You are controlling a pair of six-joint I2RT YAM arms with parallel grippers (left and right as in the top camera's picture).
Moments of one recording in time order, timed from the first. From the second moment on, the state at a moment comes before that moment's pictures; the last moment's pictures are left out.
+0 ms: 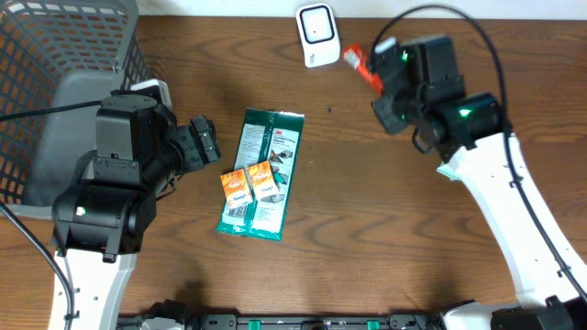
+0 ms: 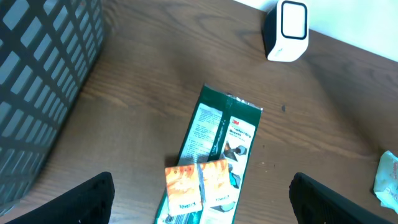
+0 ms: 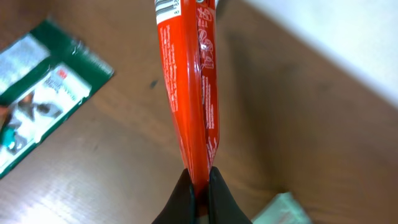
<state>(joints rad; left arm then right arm) -0.15 1.09 1.29 -0.96 0.01 -0.41 0.34 1.54 1.54 -0.85 0.08 -0.28</state>
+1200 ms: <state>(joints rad) -0.15 1.09 1.29 -0.96 0.01 -0.41 0.48 2.43 2.51 -0.74 0.71 -0.80</state>
